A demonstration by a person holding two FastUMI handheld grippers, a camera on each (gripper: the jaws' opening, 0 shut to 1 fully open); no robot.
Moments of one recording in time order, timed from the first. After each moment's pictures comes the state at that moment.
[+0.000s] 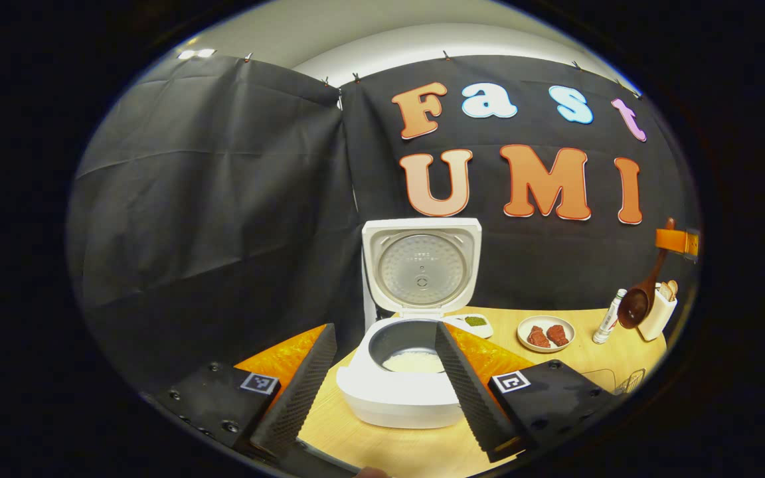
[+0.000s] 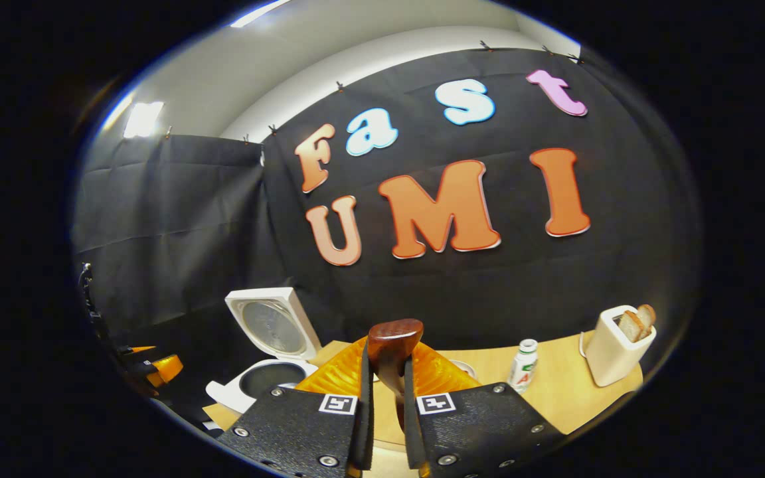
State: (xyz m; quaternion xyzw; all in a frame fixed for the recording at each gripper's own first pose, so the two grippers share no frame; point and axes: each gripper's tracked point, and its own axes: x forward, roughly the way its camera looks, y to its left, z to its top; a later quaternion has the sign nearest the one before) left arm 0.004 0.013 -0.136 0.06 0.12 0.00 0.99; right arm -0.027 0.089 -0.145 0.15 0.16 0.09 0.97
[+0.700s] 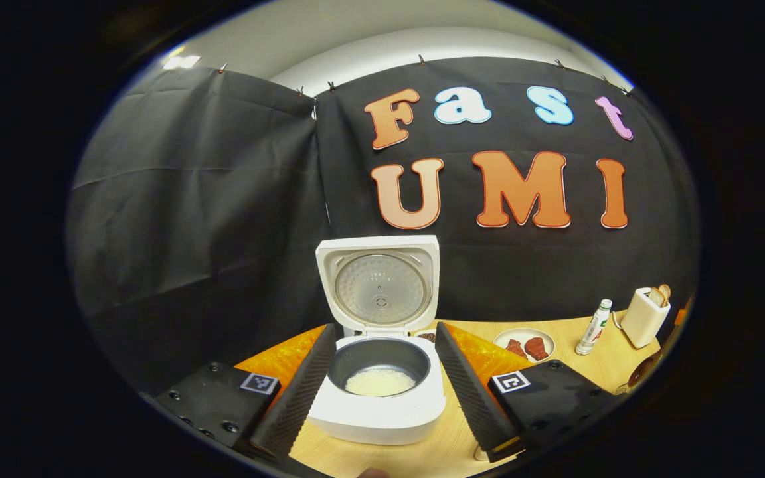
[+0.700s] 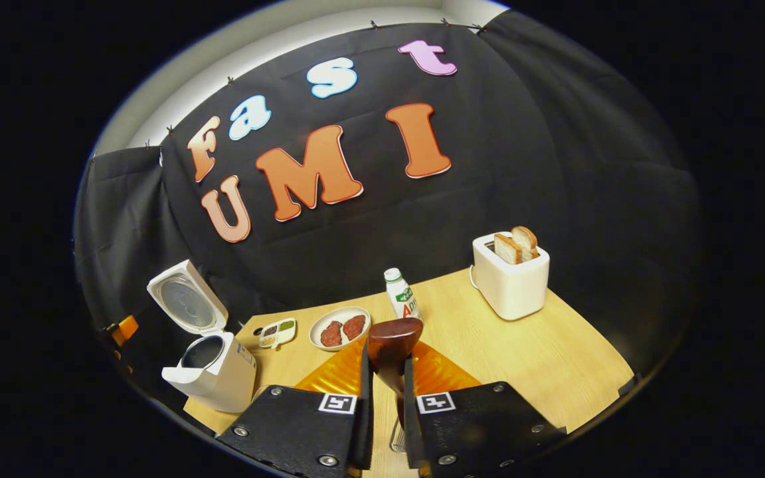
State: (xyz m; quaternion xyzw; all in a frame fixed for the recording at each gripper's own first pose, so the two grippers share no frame) left arm 0.029 -0.047 -0.119 0.07 0.10 -0.03 0.99; right arm -0.138 -0.037 -0.245 0.20 0.27 -0.09 0.94
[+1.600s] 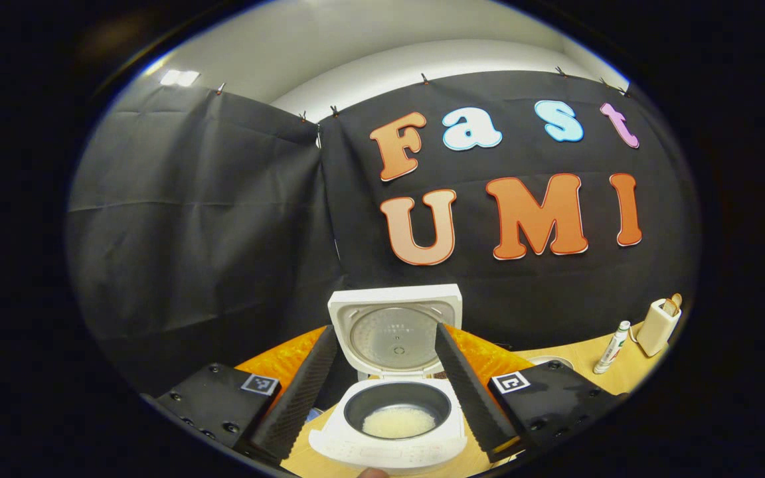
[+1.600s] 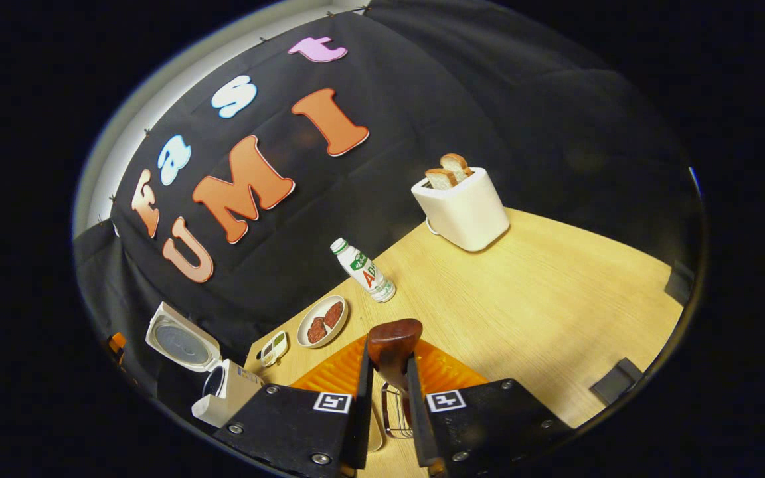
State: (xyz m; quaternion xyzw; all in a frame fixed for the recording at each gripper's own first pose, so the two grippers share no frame) left arm 0.089 -0.036 -0.047 0.08 0.02 -0.02 1.00; right arm -0.177 -0.052 -0.329 0.36 0.28 -0.18 0.87
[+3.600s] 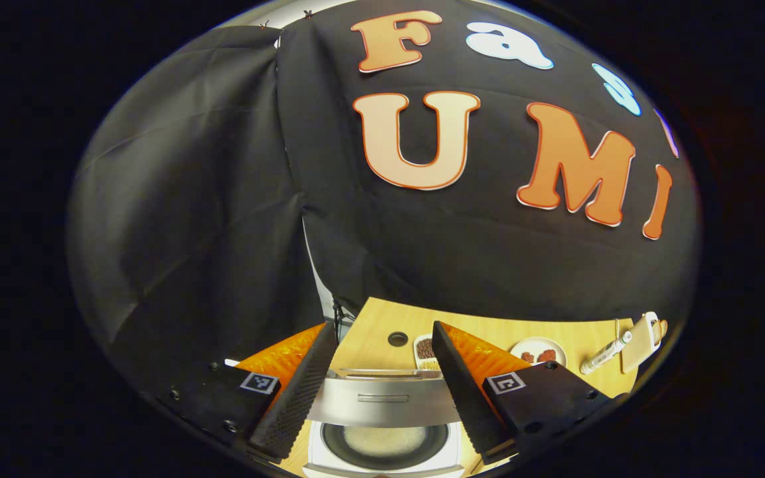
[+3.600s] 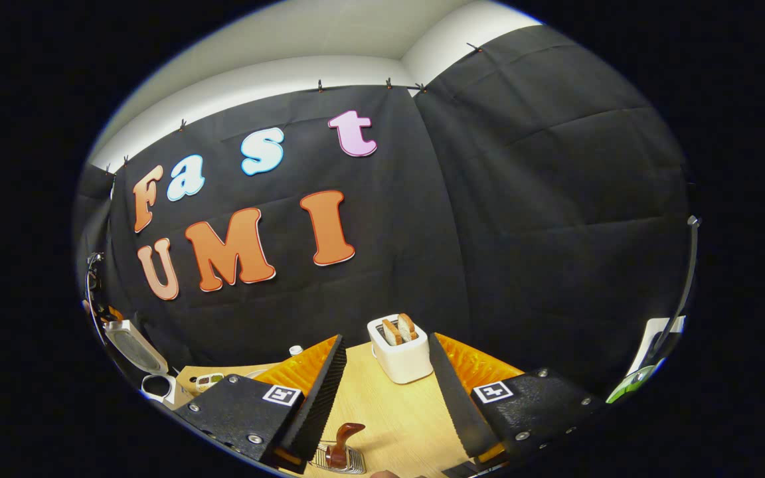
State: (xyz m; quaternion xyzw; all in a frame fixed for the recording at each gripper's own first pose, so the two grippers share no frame) left arm 0.283 -0.058 -0.125 0.06 0.31 -0.08 0.95; right arm -0.188 -0.183 -0.135 0.12 0.14 -0.27 0.95
